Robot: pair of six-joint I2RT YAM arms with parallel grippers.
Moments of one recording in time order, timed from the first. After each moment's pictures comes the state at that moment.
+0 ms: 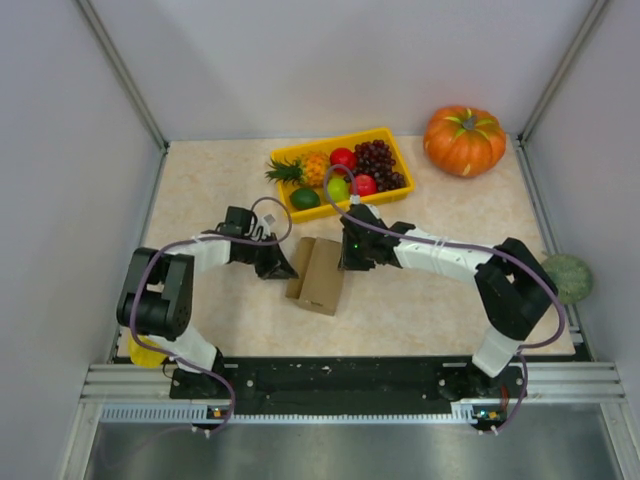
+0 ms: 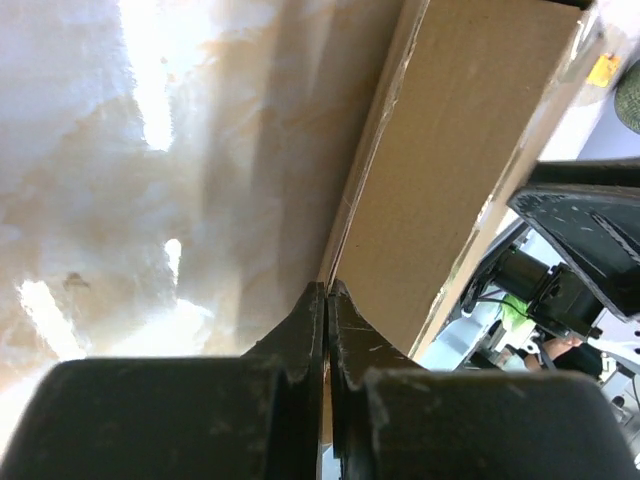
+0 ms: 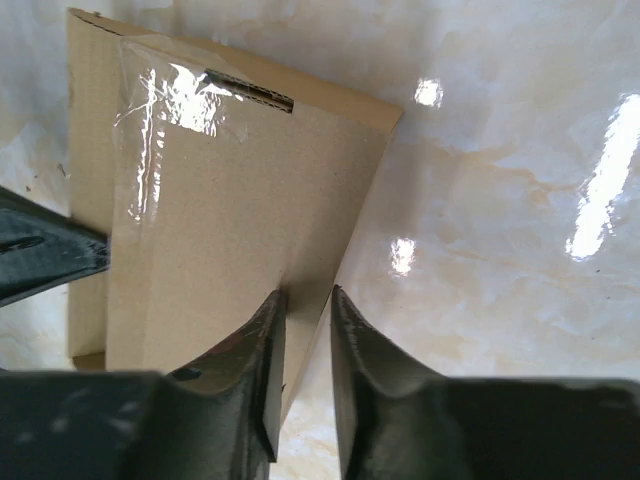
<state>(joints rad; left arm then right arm) -0.19 1.65 0.79 -0.26 0.72 -0.56 0.80 1.71 1.11 -0.38 0.06 0.78</state>
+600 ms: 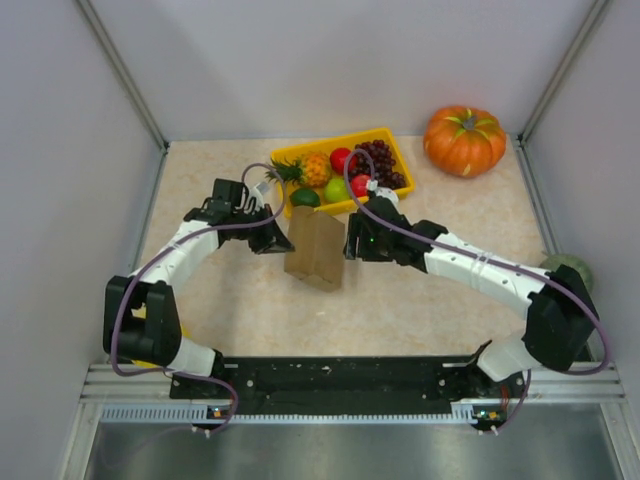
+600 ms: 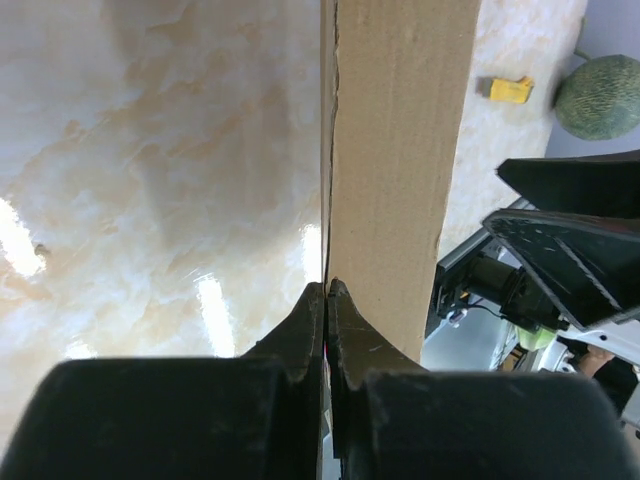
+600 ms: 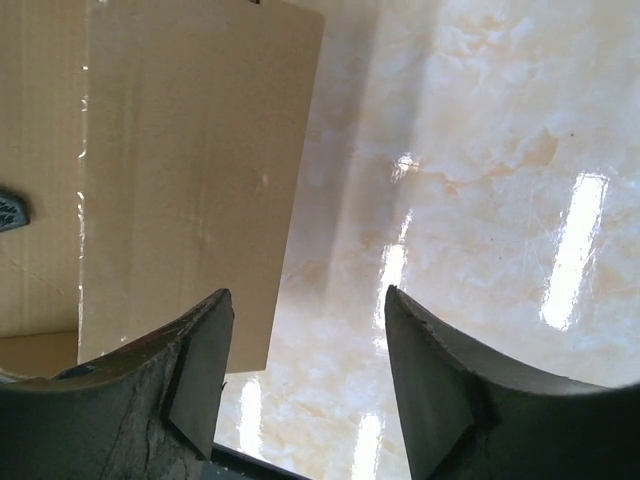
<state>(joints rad) -0.20 1.46 1.01 -0.50 0.68 -0.52 0.81 1.47 1.10 -0.48 0.19 0.73</state>
